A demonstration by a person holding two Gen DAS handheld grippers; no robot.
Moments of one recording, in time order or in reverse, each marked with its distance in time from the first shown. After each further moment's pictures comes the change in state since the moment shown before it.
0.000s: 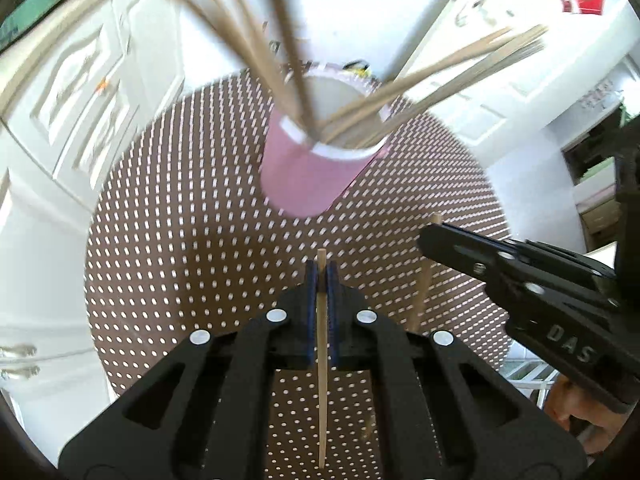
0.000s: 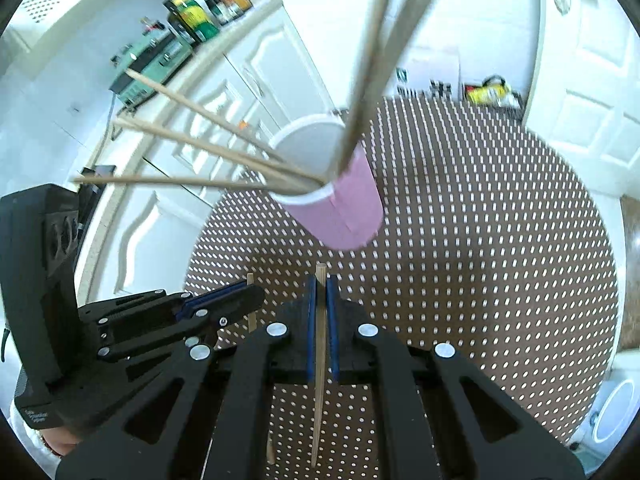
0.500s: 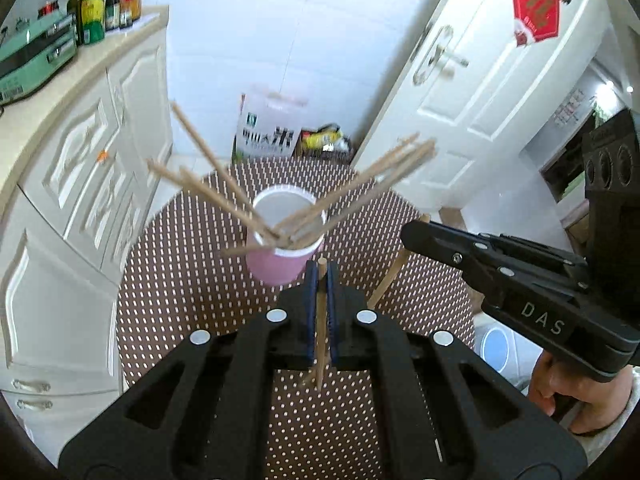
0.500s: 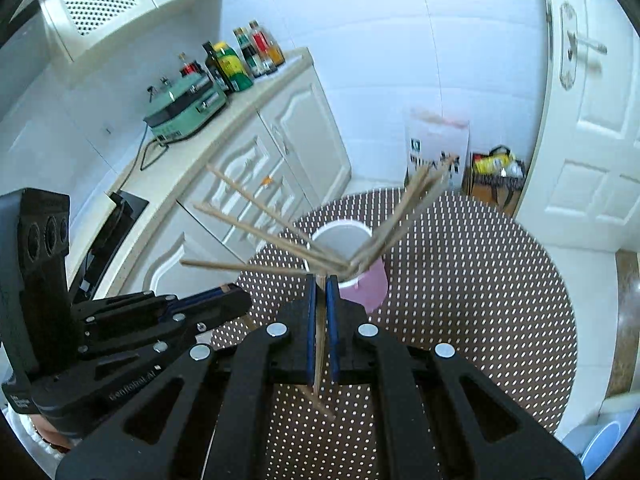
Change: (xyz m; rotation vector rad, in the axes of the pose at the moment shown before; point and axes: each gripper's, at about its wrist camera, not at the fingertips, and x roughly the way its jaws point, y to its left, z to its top) left arm -0.107 -0.019 0.025 0.060 -0.201 -0.049; right arm -0.075 0.022 0.028 -0.098 -0.189 0.020
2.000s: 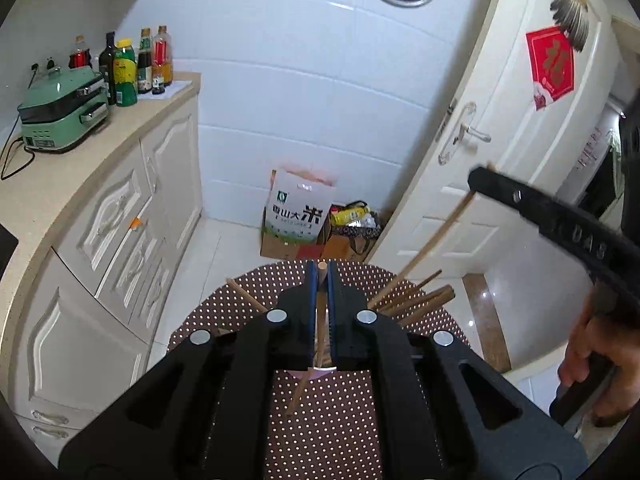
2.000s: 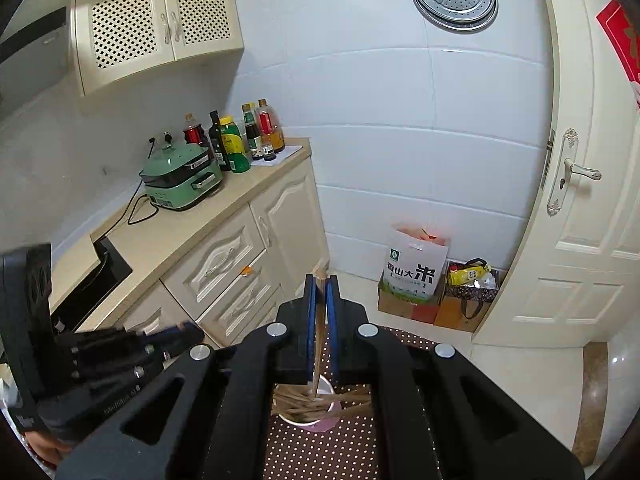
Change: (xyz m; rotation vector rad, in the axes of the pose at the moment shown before) left arm -0.018 0.015 0.068 -0.023 -0.208 0.111; right arm -0.023 0.006 0.096 -0.154 -0.261 -0.090
